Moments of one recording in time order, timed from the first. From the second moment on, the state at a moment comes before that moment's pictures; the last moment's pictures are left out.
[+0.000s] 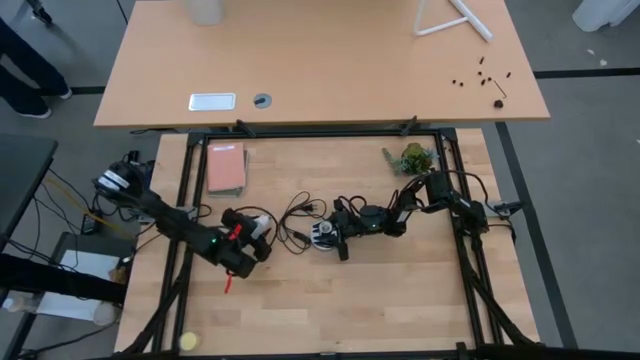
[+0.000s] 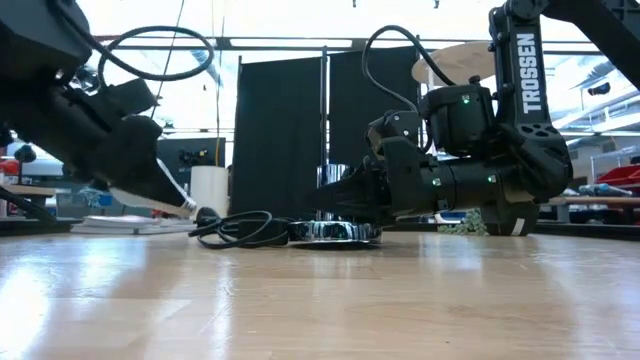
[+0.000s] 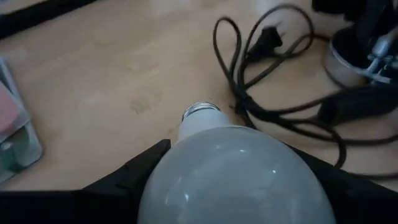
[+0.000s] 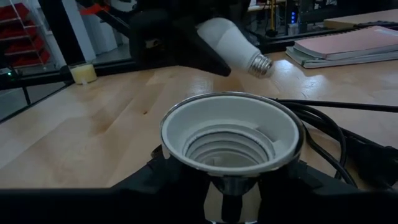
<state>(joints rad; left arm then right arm) -0.52 1.42 0.46 -0.25 -0.96 -1.15 0.01 2.27 0.67 1.46 -0.05 0.14</state>
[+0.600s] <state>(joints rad) -0.52 1.81 0.43 0.12 -1.28 -1.13 0.02 2.27 0.67 1.46 -0.04 0.14</state>
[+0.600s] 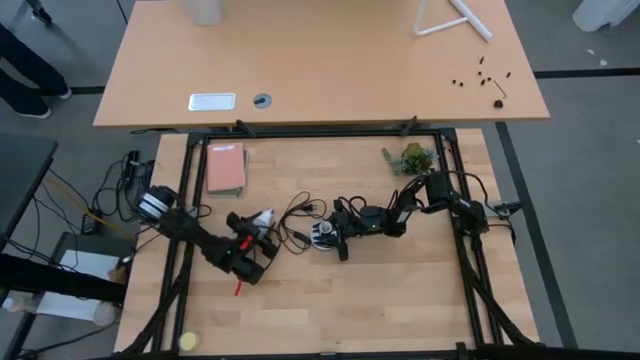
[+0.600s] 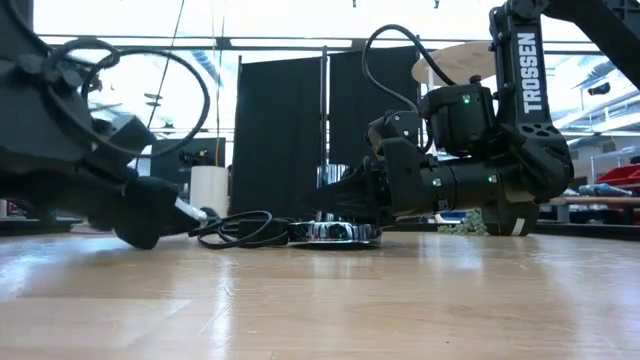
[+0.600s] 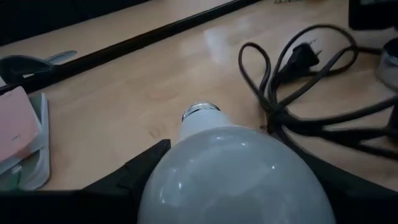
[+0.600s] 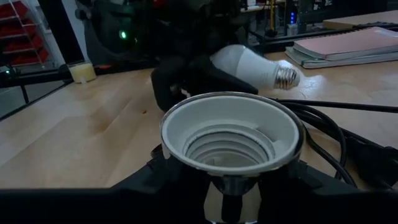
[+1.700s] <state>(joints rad) -0.51 1.75 0.43 0.10 -1.09 -1.10 0.02 2.27 0.67 1.46 -0.05 0.13</state>
